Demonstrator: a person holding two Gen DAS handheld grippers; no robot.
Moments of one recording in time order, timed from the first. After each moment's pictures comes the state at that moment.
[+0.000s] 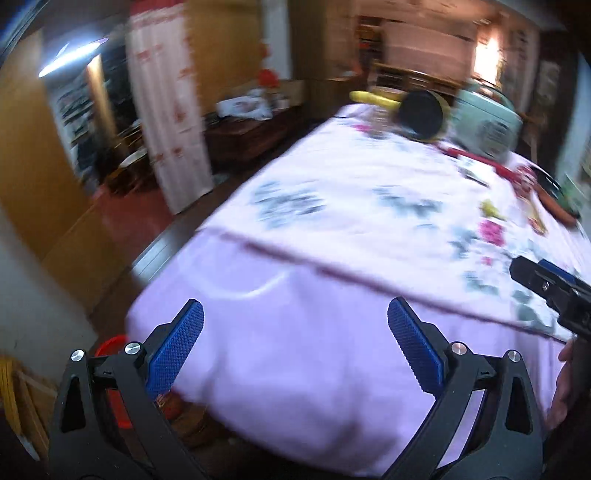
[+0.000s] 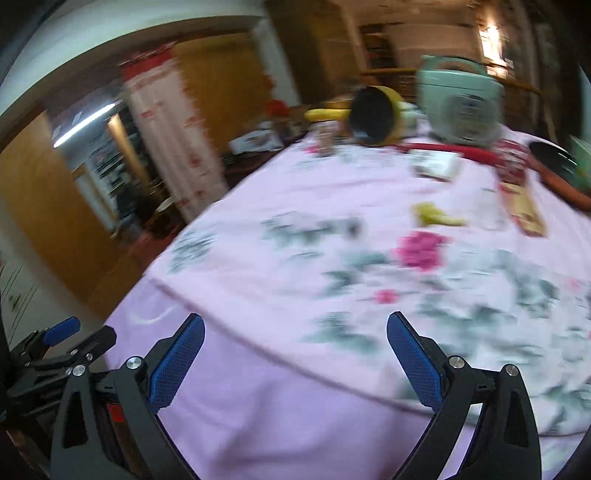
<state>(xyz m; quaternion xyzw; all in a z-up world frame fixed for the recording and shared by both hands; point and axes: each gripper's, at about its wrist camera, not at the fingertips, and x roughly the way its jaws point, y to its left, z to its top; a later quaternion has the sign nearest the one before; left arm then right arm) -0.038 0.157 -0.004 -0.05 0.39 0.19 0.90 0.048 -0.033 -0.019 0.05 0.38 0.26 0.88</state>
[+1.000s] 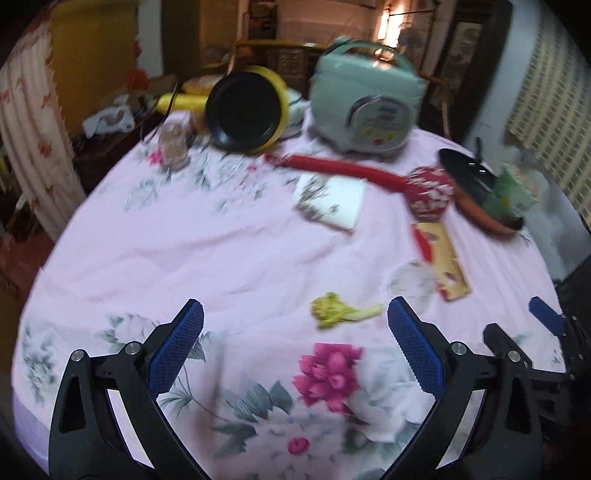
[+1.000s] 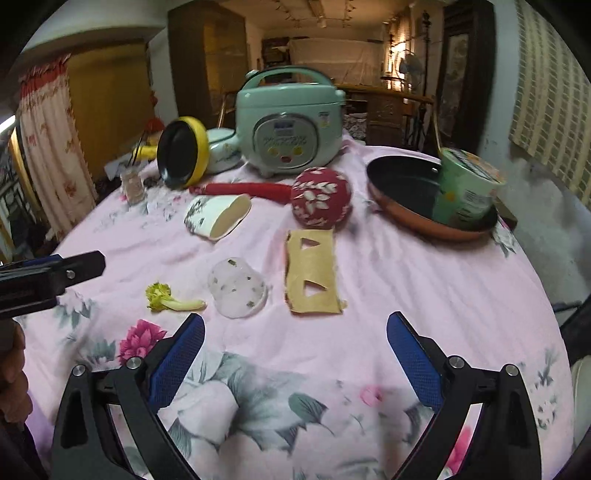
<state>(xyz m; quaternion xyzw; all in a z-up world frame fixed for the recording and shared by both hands) 0.230 0.020 -0.028 -0.05 0.44 0.00 0.90 0.190 -0.183 -0.031 -0.02 0.36 0.05 0.93</state>
